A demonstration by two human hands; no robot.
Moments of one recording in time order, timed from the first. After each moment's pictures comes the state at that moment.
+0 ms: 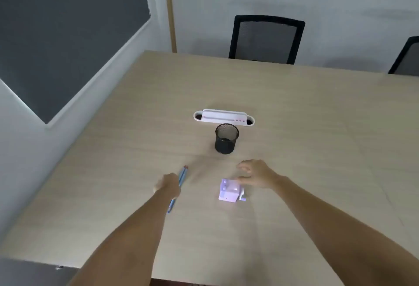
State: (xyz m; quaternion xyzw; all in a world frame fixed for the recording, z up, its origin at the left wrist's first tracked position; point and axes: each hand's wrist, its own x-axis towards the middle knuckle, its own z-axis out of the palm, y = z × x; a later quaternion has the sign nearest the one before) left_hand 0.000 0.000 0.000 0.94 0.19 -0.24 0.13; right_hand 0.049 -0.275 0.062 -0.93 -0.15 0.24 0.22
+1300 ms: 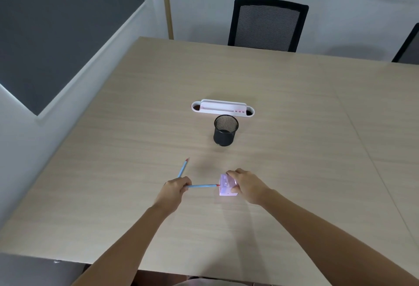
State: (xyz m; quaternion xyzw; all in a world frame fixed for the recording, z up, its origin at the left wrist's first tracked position) left_hand -0.043 -0.001 -0.028 0.94 -0.02 -0.06 0.33; right_hand 0.019 -0.260 0.011 -0.94 -0.22 0.22 0.13
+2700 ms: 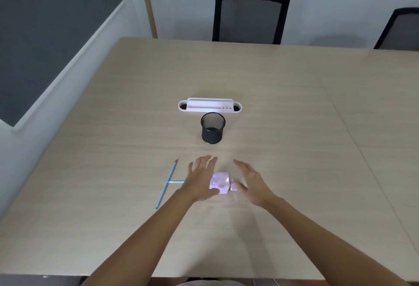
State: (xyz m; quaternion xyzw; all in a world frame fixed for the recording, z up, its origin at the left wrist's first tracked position) left_hand 0.003 -0.097 0.010 0.96 -0.14 -0.15 0.18; right_hand -0.001 -0.298 0.006 -0.93 -0.11 0.14 0.32
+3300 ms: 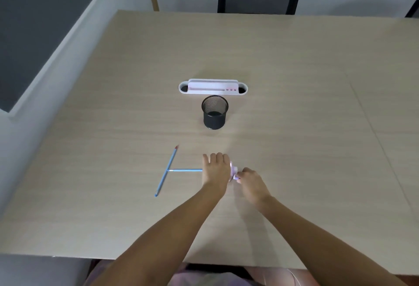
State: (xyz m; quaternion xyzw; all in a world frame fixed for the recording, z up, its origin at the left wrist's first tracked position) left_hand 0.002 -0.161 -0.017 0.98 -0.08 -0.14 -0.09; right_hand -0.006 -0.293 -0.044 -0.96 -0.11 0.21 0.17
